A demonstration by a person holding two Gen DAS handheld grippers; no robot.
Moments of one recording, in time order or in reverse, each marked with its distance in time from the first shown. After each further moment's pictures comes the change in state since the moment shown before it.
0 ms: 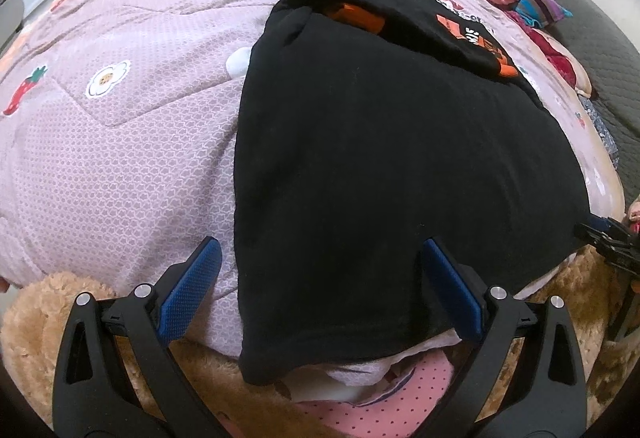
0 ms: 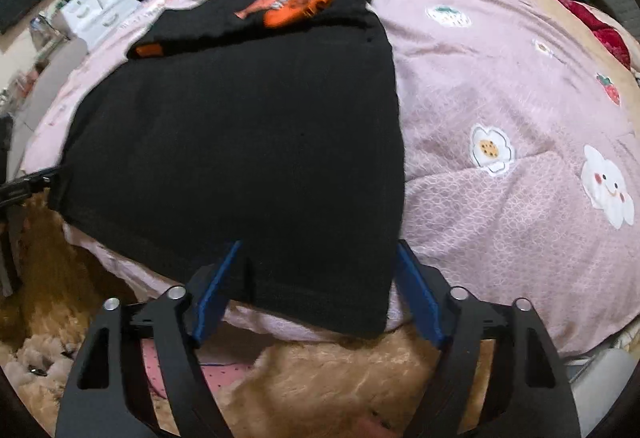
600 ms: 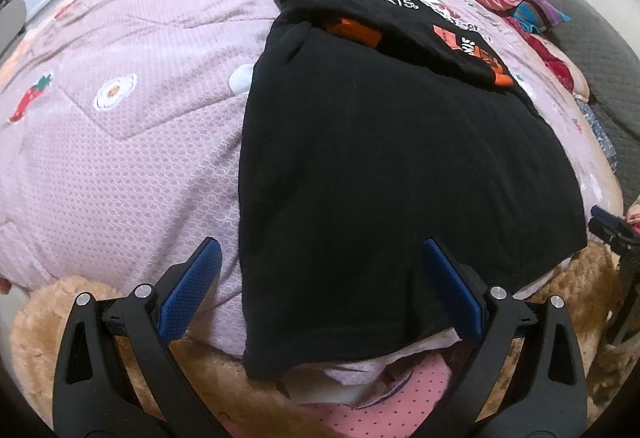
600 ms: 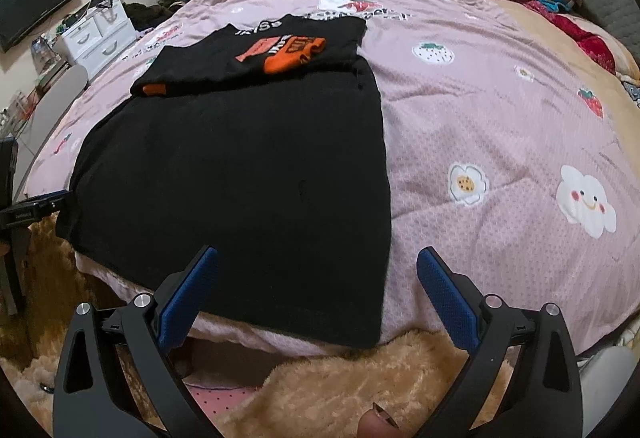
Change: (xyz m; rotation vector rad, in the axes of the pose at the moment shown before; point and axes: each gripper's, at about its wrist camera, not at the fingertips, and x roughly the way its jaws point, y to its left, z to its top) left arm -0.010 0.000 0.003 -0.011 -0.028 -0.010; right arm -0.029 -0.001 0.002 0.042 -0.122 0.014
